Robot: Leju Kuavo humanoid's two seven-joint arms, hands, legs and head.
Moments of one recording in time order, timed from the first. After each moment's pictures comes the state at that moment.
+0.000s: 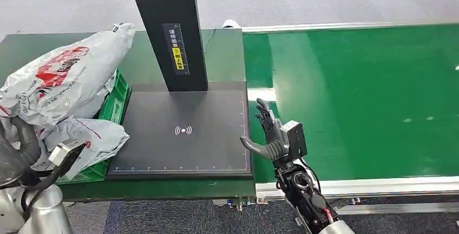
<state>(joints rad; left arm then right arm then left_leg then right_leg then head) -0.31 -0.18 0.57 -1.55 -1.12 0.70 -0.67 -0.37 0.00 0.49 -0.87 -0.26 0.06 -0.55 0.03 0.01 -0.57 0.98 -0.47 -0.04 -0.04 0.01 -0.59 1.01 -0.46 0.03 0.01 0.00</state>
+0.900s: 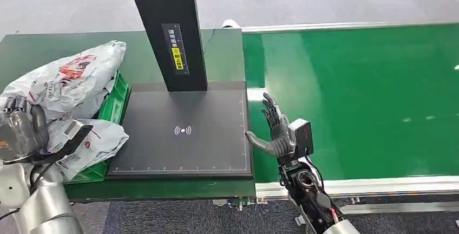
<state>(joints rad) -0.53 -0.12 0.81 -1.20 -1.46 0.70 -0.63 -0.36 -0.03 0.50 -0.92 -0.29 0.02 -0.56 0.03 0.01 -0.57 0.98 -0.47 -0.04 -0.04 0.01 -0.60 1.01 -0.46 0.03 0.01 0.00</state>
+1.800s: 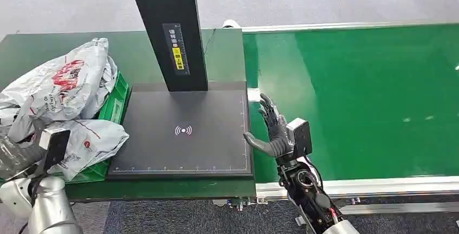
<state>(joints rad) -0.47 -0.13 0.78 -1.15 -0.98 0.70 -0.67 -0.37 -0.02 0.49 -0.93 -0.28 0.05 -0.55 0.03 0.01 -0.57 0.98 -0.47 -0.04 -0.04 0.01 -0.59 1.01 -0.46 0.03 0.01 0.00</state>
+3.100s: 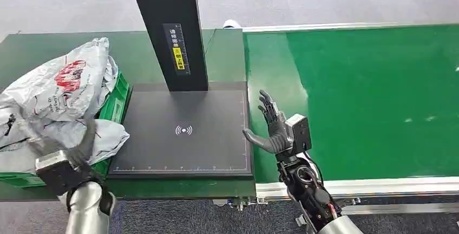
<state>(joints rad) -0.22 -0.10 0.04 -1.31 -0.11 0.47 -0.67 -0.39 -0.02 0.49 -0.91 -0.27 0.05 -0.55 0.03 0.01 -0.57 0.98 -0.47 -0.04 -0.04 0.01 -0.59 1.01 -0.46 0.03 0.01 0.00</state>
